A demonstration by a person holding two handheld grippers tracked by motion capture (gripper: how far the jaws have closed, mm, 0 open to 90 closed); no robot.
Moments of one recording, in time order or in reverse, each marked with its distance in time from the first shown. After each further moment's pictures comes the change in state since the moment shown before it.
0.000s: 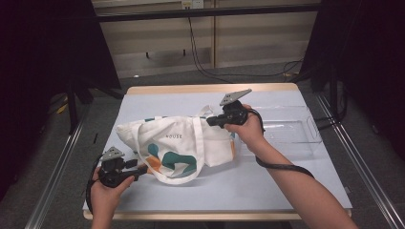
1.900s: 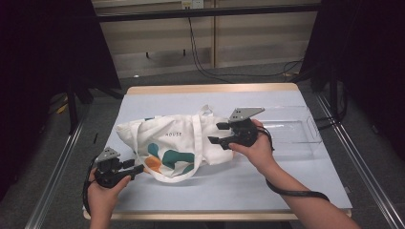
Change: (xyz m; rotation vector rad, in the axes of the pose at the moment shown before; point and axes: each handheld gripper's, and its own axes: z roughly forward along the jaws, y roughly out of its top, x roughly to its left) left arm 0.004 -0.002 -0.007 -0.013 0.017 -0.017; right arm 0.046 -0.025 -0.030 -0.100 -0.068 -0.004
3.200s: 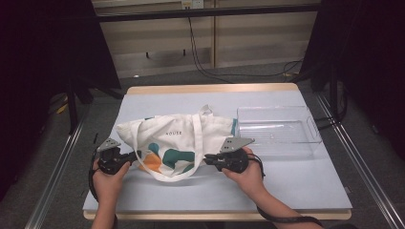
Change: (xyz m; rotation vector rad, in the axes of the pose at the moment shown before) left arm 0.029 0.009 0.025 -0.058 0.002 -0.038; right arm 0.053 -0.057 0.020 0.016 0.057 -0.003
